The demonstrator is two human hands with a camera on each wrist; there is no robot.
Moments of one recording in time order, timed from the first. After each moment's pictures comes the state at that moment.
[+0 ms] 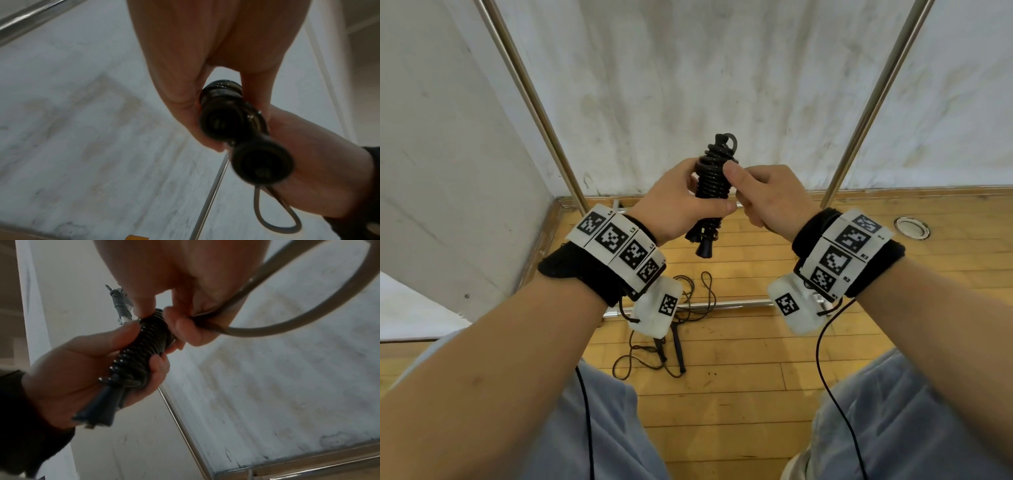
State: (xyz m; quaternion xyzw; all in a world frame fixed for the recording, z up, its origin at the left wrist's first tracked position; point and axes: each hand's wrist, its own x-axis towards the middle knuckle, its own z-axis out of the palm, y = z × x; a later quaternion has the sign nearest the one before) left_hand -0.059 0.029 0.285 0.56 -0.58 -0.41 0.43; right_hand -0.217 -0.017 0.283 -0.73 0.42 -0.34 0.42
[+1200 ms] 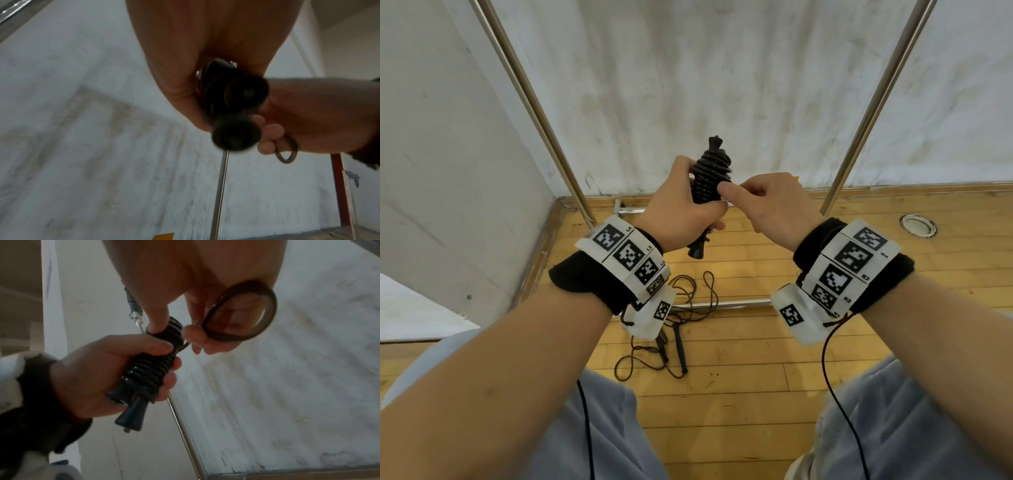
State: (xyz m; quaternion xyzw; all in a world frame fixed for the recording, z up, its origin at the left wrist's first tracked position) left_hand -0.066 0.027 0.277 0.58 -0.58 -0.38 0.42; right_hand -0.220 -0.010 0.280 -0.76 0.48 -0.30 0.32
